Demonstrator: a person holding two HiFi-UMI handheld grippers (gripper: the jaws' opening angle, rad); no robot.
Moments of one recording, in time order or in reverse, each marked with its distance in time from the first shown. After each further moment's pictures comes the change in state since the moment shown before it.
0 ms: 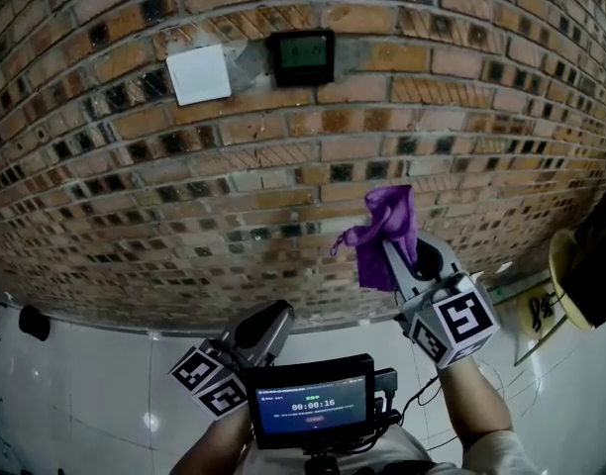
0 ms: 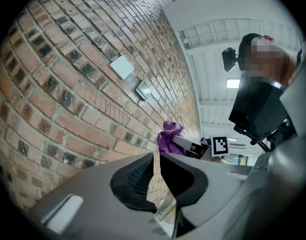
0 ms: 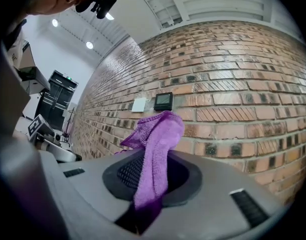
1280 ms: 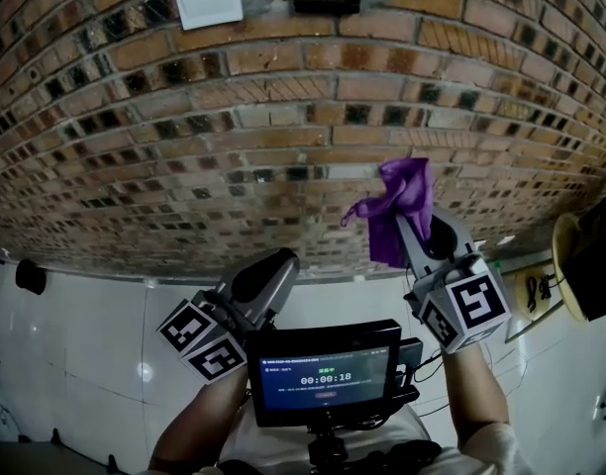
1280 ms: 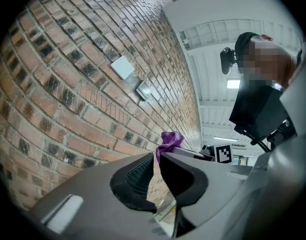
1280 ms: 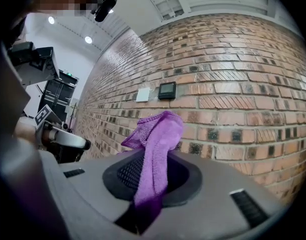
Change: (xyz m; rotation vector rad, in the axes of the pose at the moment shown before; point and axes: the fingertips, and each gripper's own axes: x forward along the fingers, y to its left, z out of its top) left arm -0.002 0.003 -0.002 -0.011 -0.008 0.008; right arm -0.013 0.018 -0.034 0.003 0.104 0.026
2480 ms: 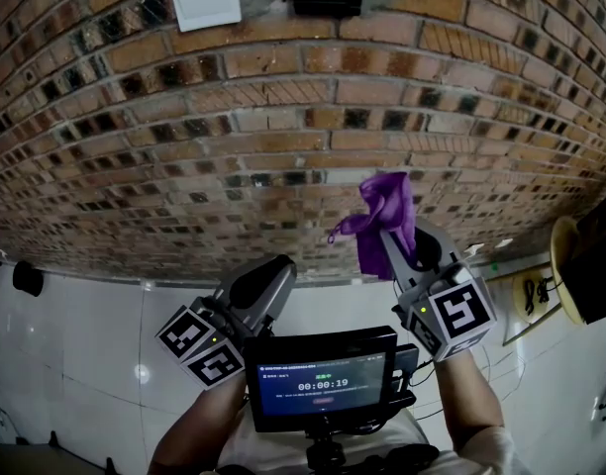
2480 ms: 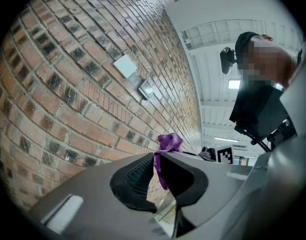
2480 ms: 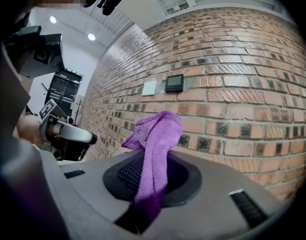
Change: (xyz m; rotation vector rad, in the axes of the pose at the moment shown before) left arm -0.001 0.005 -0.007 -0.017 0.006 0.011; right arm 0.009 0.018 -0.019 -0.033 0.039 0.056
